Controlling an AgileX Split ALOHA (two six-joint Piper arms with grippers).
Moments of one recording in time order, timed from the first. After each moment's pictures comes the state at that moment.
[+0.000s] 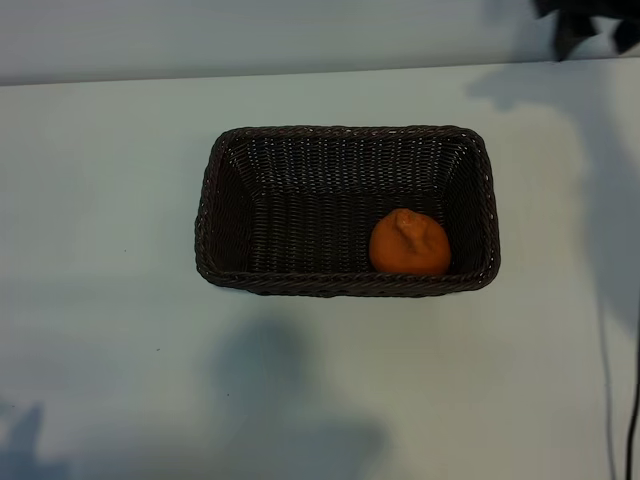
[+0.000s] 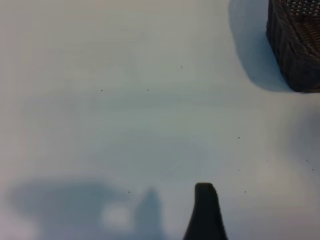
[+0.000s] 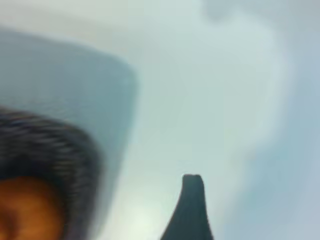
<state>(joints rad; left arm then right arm) -0.03 -0.01 -0.51 -0.08 1.10 0.02 -0.06 1.97 -1.89 0.08 1.22 -0.05</state>
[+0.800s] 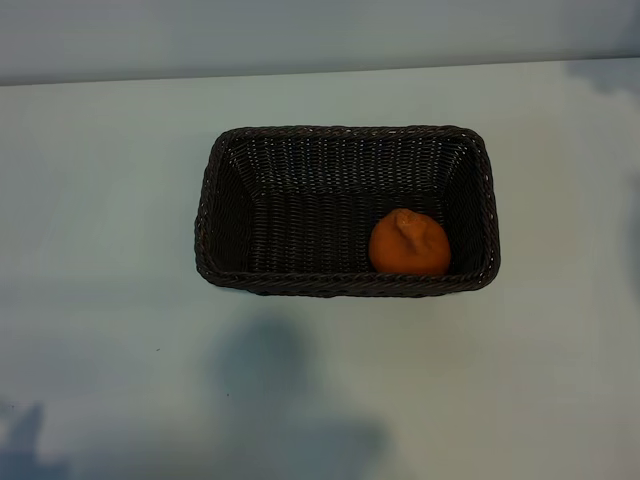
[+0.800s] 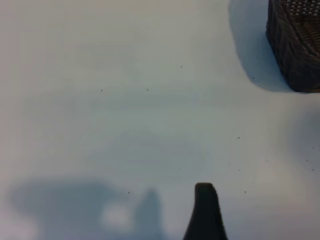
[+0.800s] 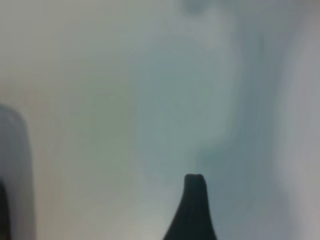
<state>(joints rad) -0.03 -0.01 -0.51 -0.08 1.10 0.02 -0.28 1.88 -1.89 0.08 1.23 -0.06</state>
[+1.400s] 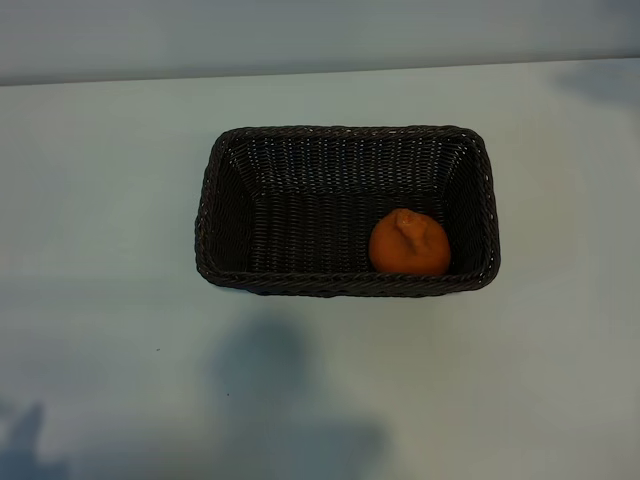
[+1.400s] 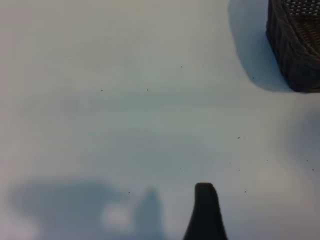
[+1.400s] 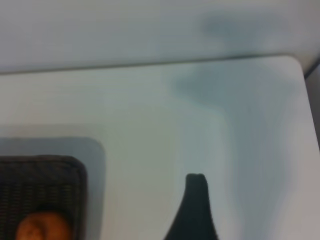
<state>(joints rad) -0.03 -0.01 -0.51 -0.08 1.10 0.02 -0.28 1.33 -1.76 0.15 1.25 -0.04</state>
